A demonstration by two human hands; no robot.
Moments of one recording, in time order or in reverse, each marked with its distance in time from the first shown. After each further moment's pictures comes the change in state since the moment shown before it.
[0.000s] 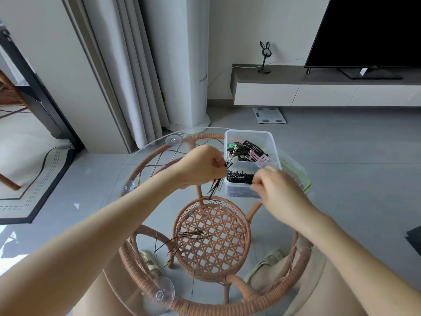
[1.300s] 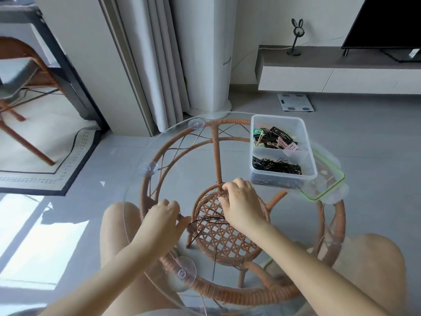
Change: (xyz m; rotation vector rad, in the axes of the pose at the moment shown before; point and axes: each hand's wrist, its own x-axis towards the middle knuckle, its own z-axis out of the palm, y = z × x) left_hand -0.123 -0.104 0.055 0.374 0.079 -0.399; right_hand 0.007 -0.059 0.114 0.067 -0.093 0.027
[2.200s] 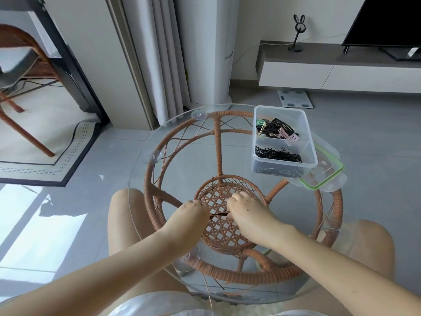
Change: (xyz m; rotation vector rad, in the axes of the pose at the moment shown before) left_hand -0.019 0.036 0.007 0.223 -0.199 0.303; right_hand -0.044 0.001 -0.012 -0.277 -0.297 -0.334
